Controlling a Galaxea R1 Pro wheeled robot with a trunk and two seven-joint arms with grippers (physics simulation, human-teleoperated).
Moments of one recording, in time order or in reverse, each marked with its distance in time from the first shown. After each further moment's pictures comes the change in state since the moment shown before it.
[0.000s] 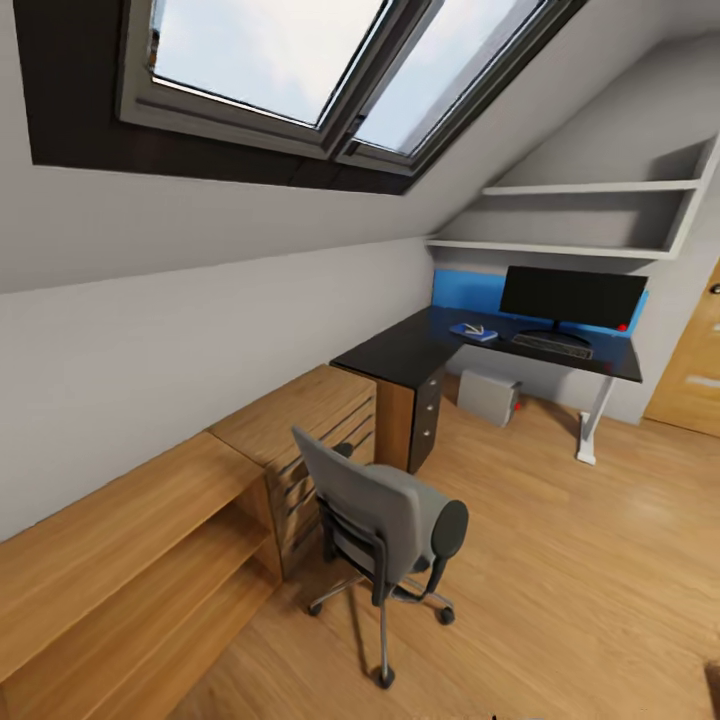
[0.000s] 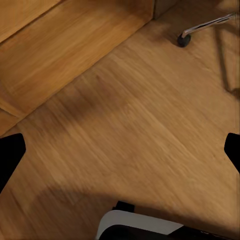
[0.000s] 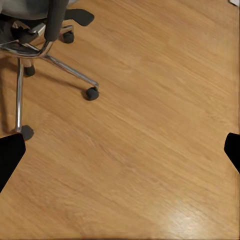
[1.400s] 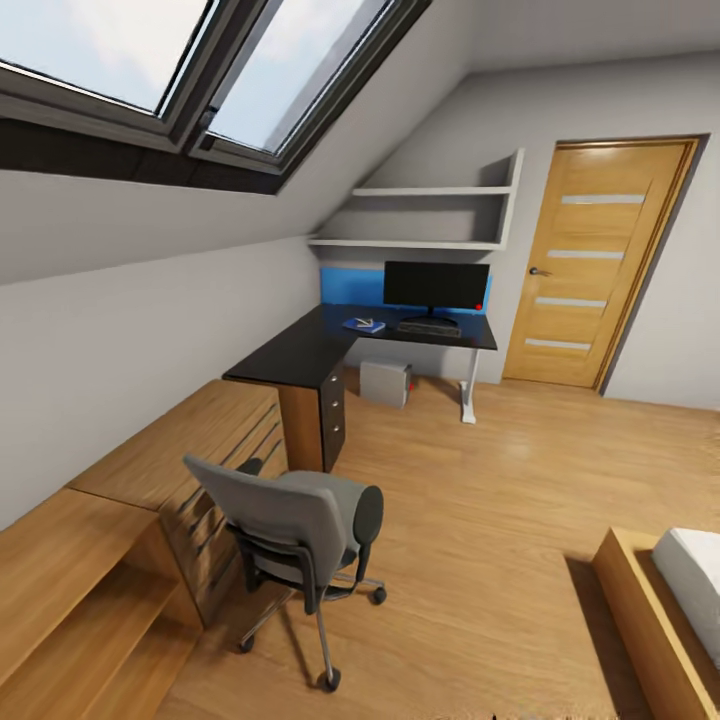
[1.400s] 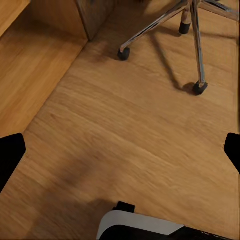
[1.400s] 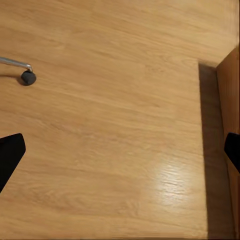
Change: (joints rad) left arm -0.001 0.001 0.001 0.000 0.001 0.000 0.000; right arm 0.000 0.000 0.000 0.000 0.000 0.000 0.000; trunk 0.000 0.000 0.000
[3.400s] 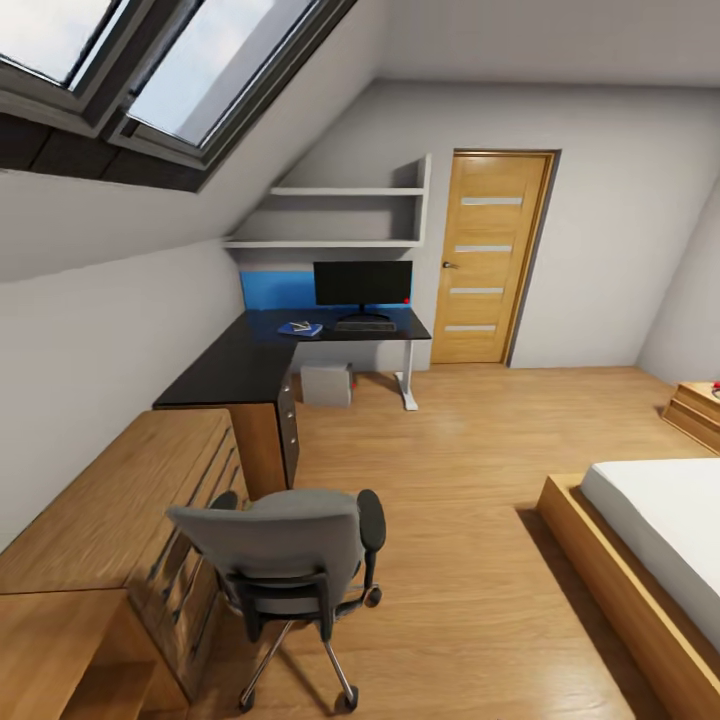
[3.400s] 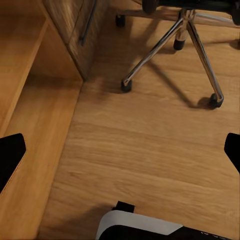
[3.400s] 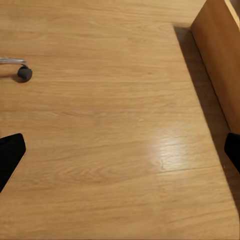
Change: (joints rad) left arm 0.000 -0.001 0.000 0.000 0.001 -0.001 0.000; right arm 0.000 0.003 0.004 0.005 0.003 0.010 0.002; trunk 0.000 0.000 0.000
